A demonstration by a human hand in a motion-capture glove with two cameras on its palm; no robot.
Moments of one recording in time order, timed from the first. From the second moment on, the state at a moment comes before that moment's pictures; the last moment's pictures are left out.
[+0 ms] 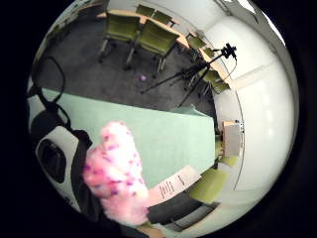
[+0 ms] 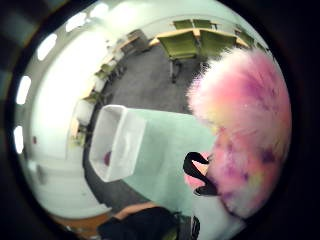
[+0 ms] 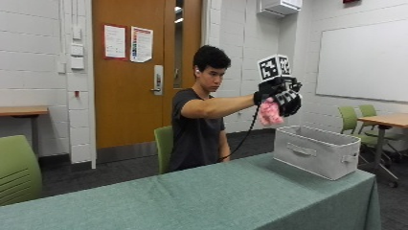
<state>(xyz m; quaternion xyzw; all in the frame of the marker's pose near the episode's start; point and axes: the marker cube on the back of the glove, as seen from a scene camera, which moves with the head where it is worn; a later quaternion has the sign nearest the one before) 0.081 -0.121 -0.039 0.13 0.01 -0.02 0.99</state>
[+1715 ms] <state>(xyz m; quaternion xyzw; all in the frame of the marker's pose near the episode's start) 0.051 0.016 -0.037 0.03 0.07 -0.13 0.99</state>
